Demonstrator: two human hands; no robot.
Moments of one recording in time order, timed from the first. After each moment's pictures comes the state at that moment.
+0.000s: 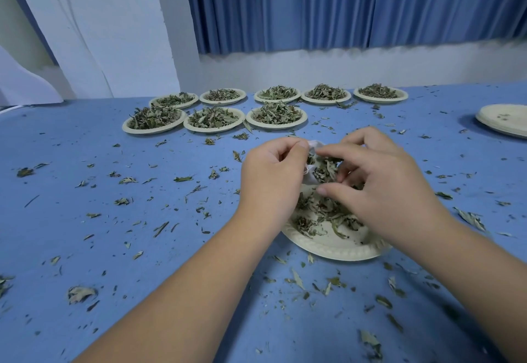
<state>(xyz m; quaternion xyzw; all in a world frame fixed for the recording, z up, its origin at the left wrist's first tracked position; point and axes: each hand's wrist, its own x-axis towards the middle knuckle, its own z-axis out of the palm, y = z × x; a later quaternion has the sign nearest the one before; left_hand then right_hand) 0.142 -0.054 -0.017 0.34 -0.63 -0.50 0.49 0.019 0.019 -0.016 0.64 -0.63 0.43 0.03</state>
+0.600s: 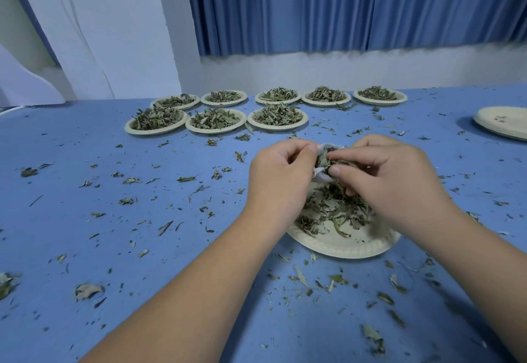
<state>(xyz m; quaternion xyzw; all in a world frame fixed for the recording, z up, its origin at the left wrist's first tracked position) 0.141 -0.052 -0.019 0.33 -0.66 -0.47 0.48 0.012 0.017 -0.014 0.60 -0.63 0.49 -0.03</state>
